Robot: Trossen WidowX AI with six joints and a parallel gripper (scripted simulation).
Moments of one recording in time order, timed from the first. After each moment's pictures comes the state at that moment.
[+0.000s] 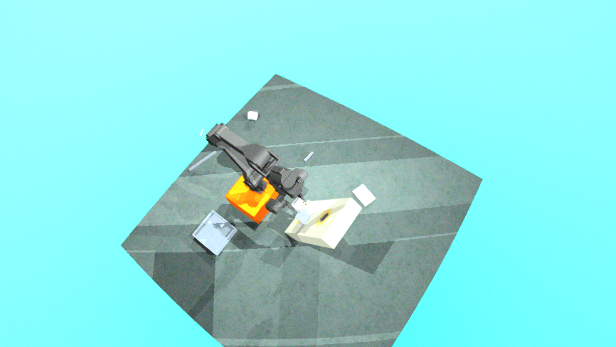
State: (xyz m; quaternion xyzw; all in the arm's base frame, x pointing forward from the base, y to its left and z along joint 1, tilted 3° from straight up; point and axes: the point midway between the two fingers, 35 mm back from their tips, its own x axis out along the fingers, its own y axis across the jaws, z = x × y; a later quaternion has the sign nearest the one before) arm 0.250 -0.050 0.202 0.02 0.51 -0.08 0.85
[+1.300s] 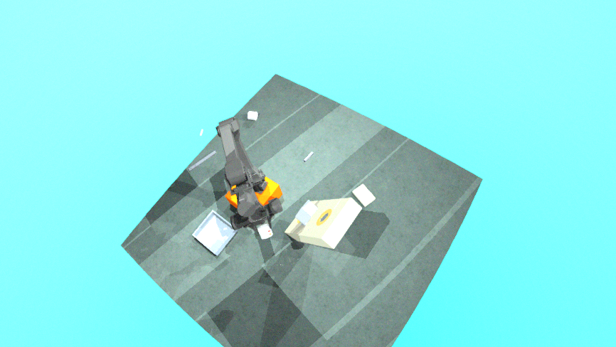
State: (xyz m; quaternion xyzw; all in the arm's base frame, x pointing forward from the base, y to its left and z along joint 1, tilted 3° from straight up) arm 0.187 -0.183 0.201 0.16 0.48 -0.31 0.81
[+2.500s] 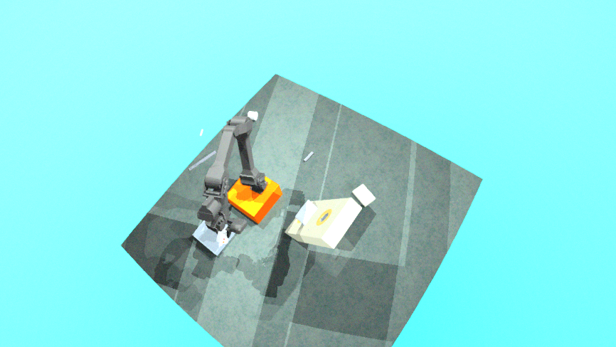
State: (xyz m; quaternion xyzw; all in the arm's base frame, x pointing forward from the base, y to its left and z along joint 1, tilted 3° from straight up) arm 0.053 -0.265 0.186 0.30 0.37 -0.59 0.65
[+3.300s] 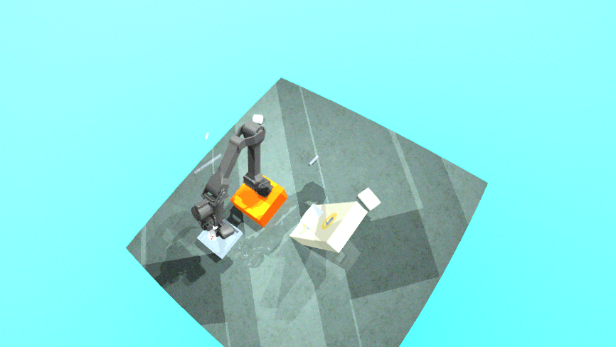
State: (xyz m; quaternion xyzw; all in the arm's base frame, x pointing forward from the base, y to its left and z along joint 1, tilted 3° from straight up) arm -0.056 -0.269 0.107 0.36 0.30 -0.71 0.53
